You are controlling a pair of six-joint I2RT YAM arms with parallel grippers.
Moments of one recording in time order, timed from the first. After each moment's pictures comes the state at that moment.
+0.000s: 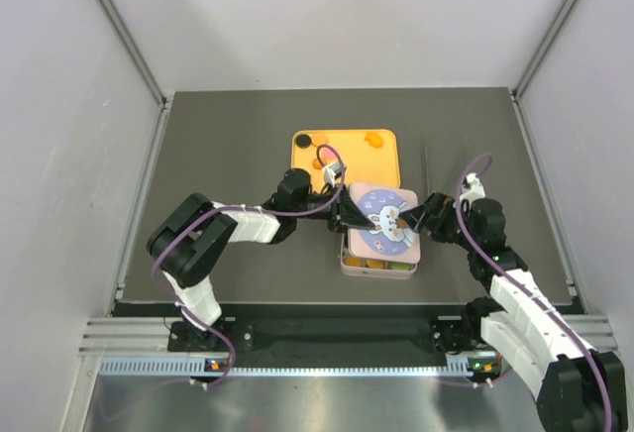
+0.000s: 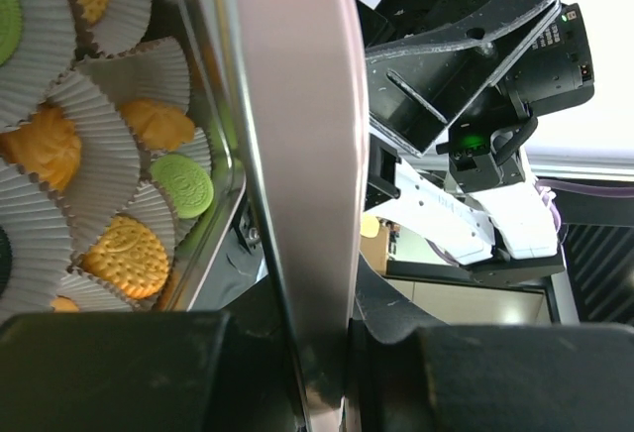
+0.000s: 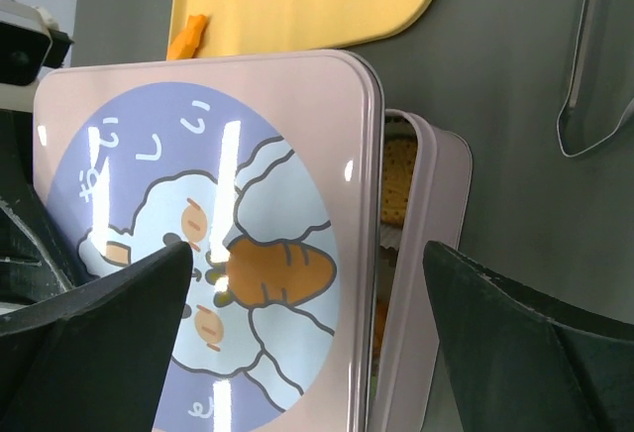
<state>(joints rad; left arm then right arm) -0.68 1.76 0.77 0.79 0.88 -1.29 0.16 0.77 0.31 0.01 -0.36 0.63</state>
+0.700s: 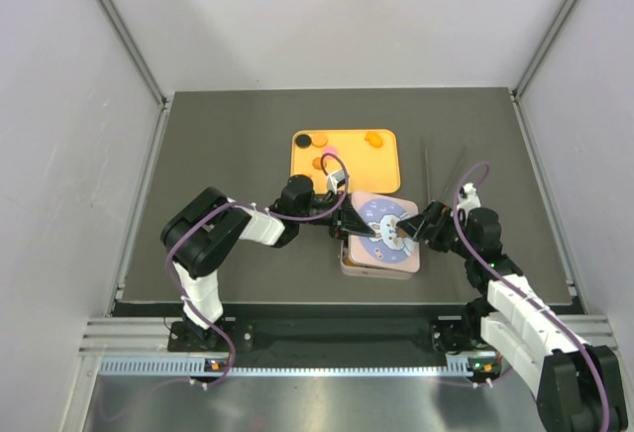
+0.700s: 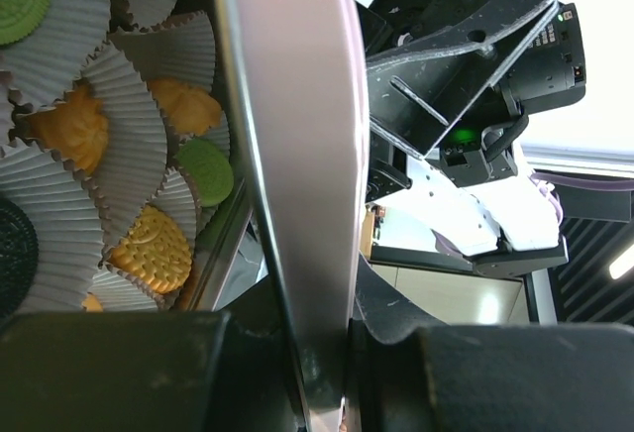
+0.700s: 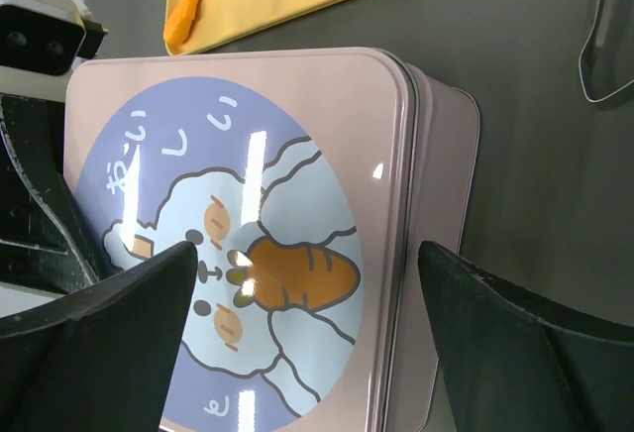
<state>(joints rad) -0.68 1.86 0.74 0.90 0.91 -1.34 0.16 0.78 0.20 0.12 -0.41 0.70</state>
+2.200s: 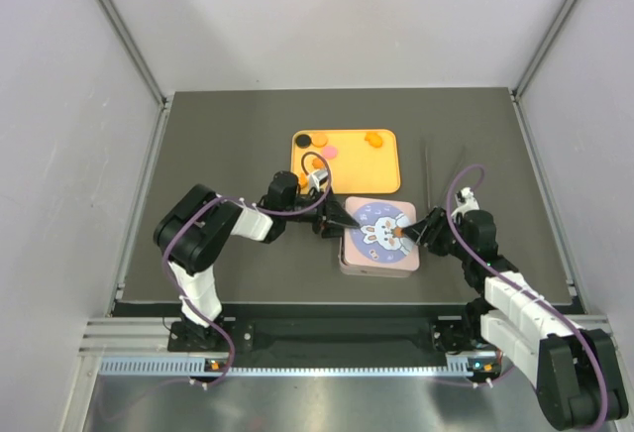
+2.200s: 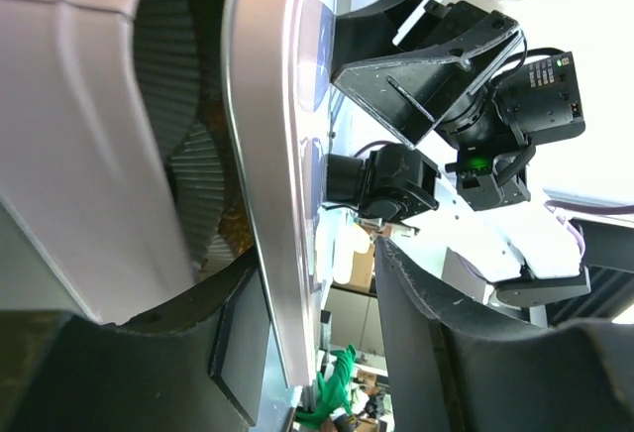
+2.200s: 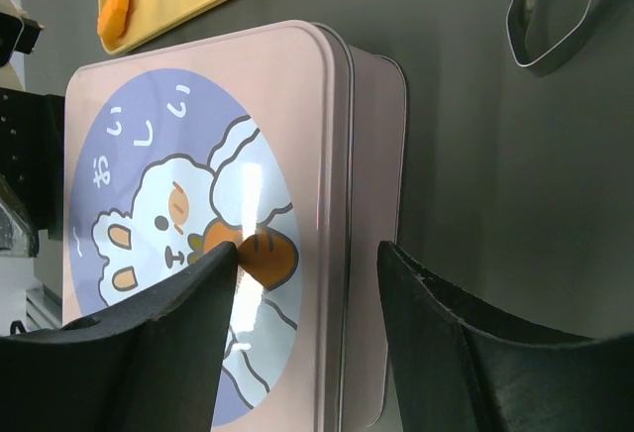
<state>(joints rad) -0.57 1.86 0.71 0.79 0.93 -1.26 0.16 0.86 0.17 0.15 -0.35 0.69</state>
